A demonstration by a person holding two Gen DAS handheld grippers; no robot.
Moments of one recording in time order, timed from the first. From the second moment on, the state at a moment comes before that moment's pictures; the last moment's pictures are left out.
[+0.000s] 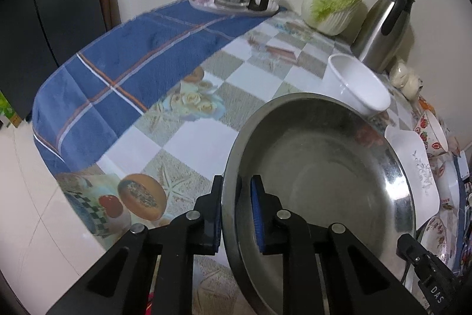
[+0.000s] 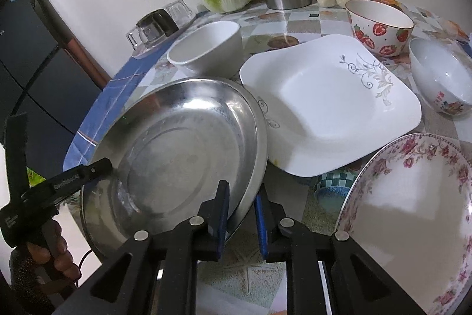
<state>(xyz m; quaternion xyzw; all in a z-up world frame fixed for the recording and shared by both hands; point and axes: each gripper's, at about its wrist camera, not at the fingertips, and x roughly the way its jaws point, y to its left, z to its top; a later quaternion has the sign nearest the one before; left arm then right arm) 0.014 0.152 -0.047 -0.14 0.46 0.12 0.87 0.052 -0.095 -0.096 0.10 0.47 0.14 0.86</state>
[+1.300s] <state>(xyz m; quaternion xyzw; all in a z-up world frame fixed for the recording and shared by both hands) 0.085 -0.005 0.035 -0.04 0.44 0.05 0.89 0.066 -0.241 -0.040 0.21 0.38 0.08 0.90</state>
